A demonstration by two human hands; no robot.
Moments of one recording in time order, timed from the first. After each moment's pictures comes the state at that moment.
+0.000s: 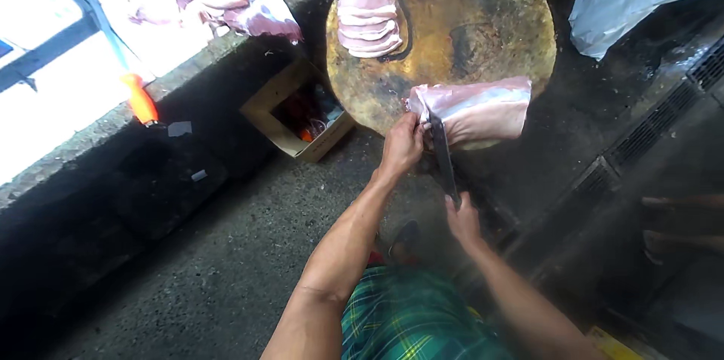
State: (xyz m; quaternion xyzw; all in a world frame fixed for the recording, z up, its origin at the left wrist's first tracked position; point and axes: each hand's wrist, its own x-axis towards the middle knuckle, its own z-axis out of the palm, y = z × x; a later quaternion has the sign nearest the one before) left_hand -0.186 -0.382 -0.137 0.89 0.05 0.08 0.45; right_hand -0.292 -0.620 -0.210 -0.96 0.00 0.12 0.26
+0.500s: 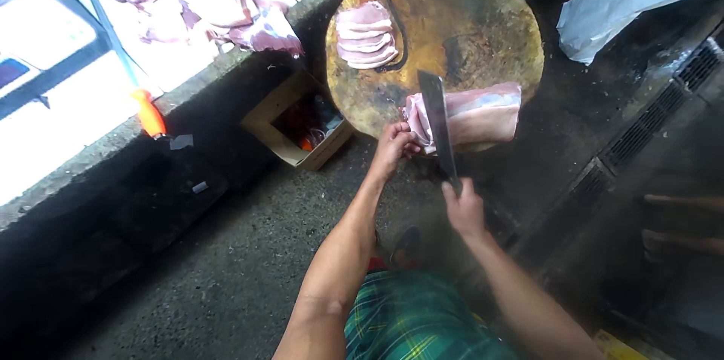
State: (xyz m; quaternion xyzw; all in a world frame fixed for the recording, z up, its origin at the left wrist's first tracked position) left_hand -0.193 -0.366 -0.151 0.56 0.17 -0.05 0.81; right_hand -0.266 -0.587 -0.130 -0.93 -0.05 0.05 0.35
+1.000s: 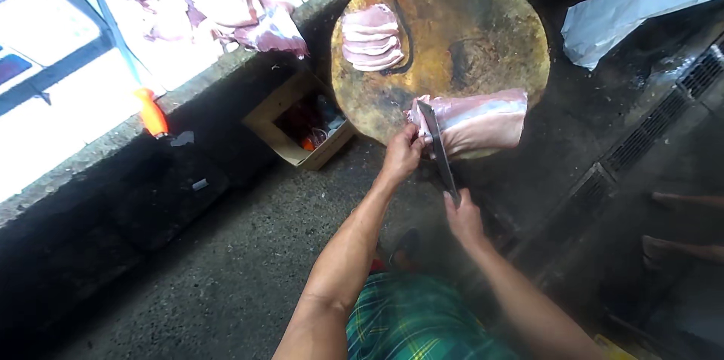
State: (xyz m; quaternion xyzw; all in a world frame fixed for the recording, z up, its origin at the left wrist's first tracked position) left_hand -0.187 -0.374 -0.137 0.79 0.09 -0.01 0.60; right_hand -0.270 -0.597 -0.169 -0.96 0.00 0.14 0.24
